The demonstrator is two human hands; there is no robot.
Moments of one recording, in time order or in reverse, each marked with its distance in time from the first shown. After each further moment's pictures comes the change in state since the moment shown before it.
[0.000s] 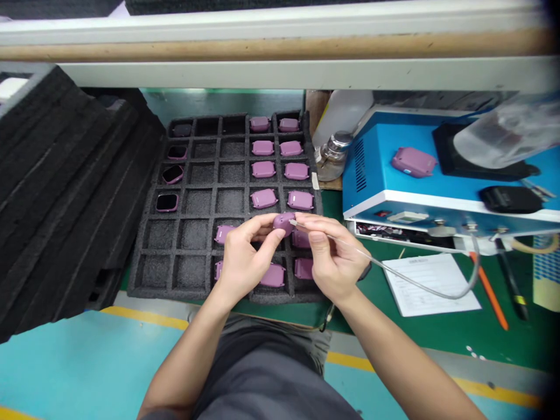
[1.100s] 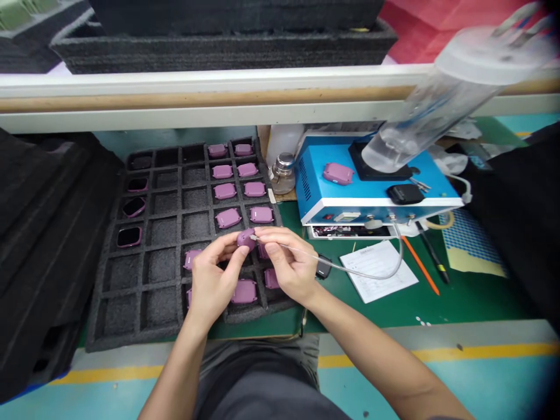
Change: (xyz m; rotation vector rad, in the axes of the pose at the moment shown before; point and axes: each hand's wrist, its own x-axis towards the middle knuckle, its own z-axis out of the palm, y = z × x) left_hand 0.007 0.004 -0.002 0.064 0.027 -0.014; right_hand 0.012 -0.002 0.002 -0.018 -0.038 -0.014
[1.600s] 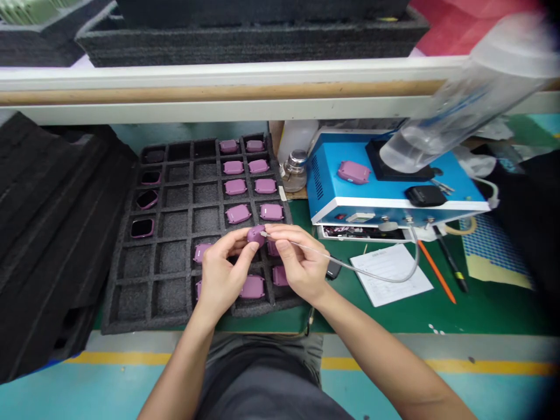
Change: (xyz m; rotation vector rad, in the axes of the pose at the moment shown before) left_hand -0.001 0.001 0.000 0.016 -0.013 0.010; right_hand -0.003 0.001 -0.001 0.001 0.001 0.006
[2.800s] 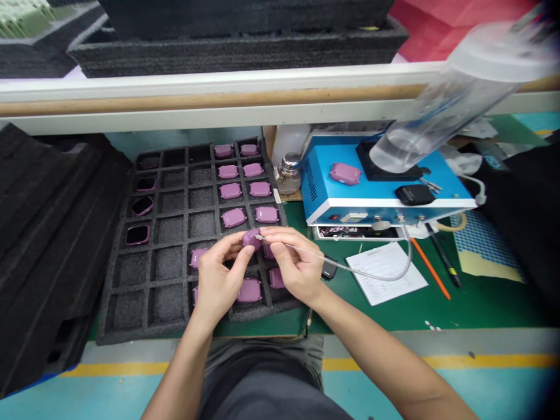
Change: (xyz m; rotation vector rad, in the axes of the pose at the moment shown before) left_hand 0.001 0.001 0.000 -0.013 0.015 -0.010; right_hand 0.003 -0.001 0.000 -0.040 -0.001 -0.004
